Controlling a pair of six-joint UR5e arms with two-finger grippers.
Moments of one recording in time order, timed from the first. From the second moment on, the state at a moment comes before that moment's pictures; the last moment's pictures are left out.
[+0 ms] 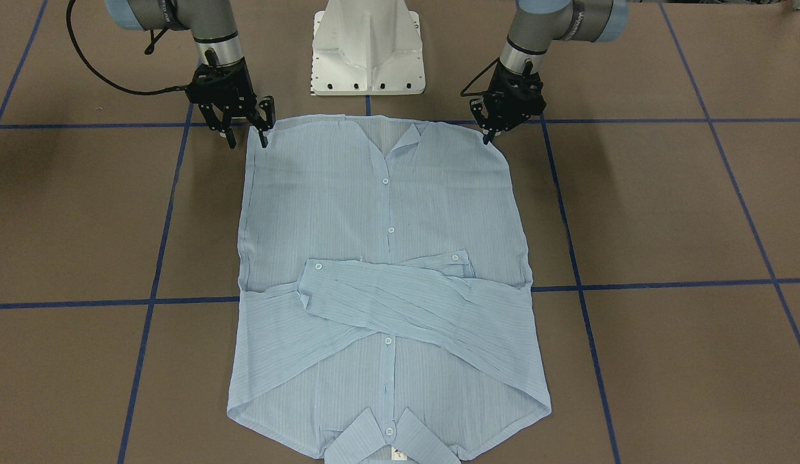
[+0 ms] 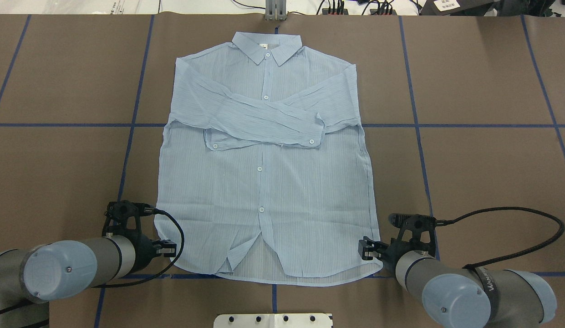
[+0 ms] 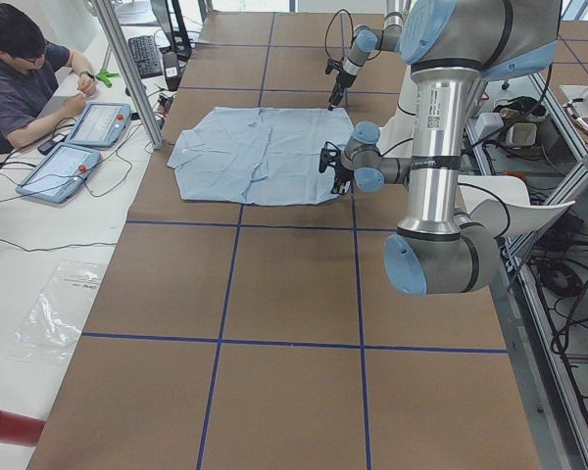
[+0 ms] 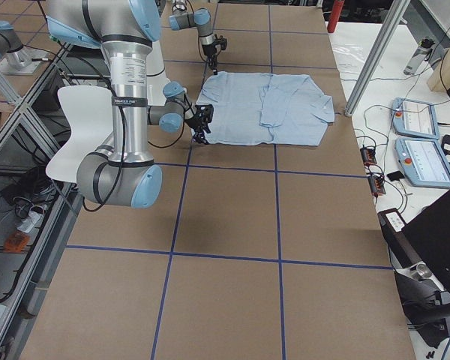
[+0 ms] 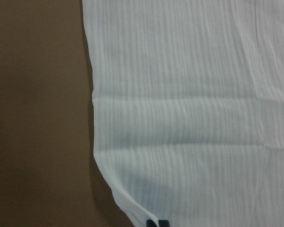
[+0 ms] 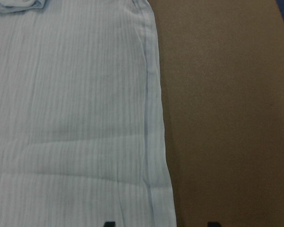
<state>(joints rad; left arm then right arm) -0.22 -1.62 -2.03 -2.04 -1.50 -1.36 0.09 -1.55 2.05 -1.23 1.22 1.57</state>
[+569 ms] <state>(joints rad) -0.22 -1.62 -2.04 -2.04 -1.48 -1.36 0.03 -1.55 2.06 -1.26 1.19 1.58</state>
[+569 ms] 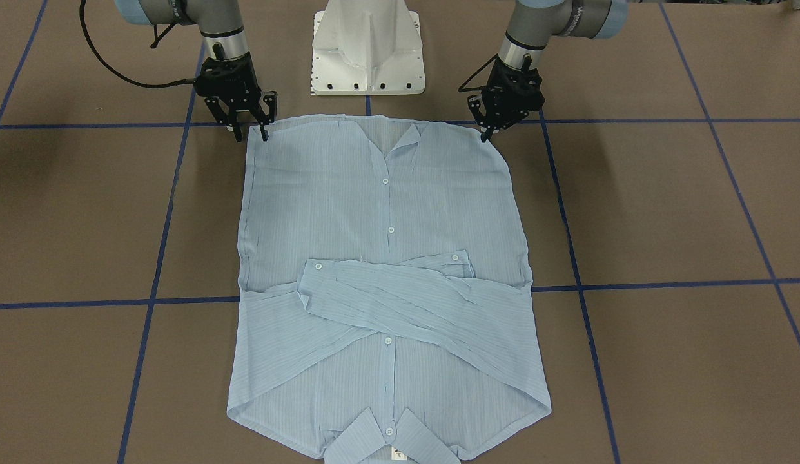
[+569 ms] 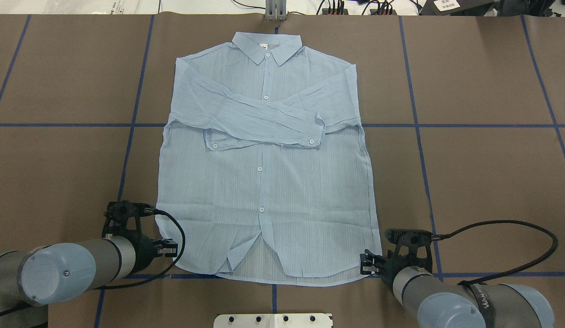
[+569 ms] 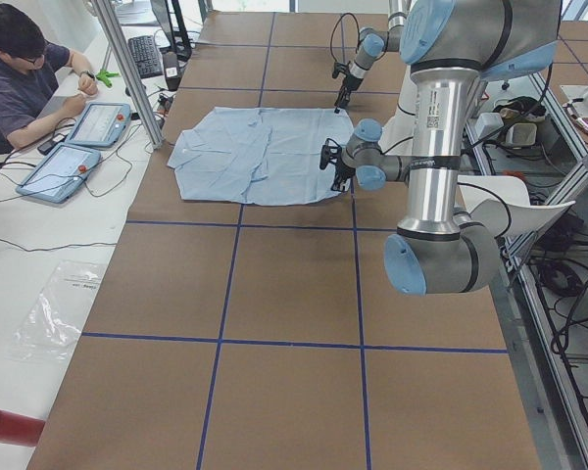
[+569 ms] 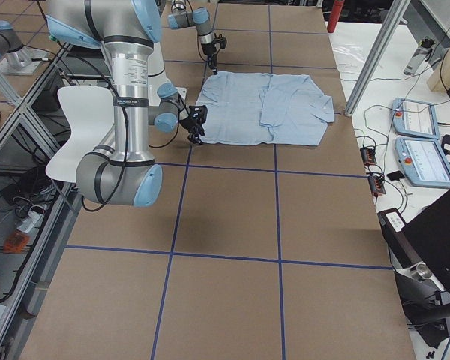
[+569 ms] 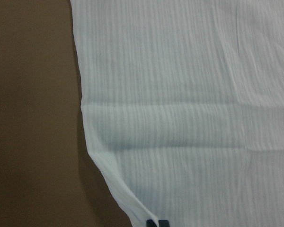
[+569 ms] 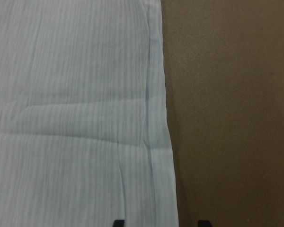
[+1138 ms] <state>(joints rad) -0.22 -1.62 -2.05 -2.04 -1.48 -1.36 0.00 -1.55 2.06 -1.27 1.18 1.60</state>
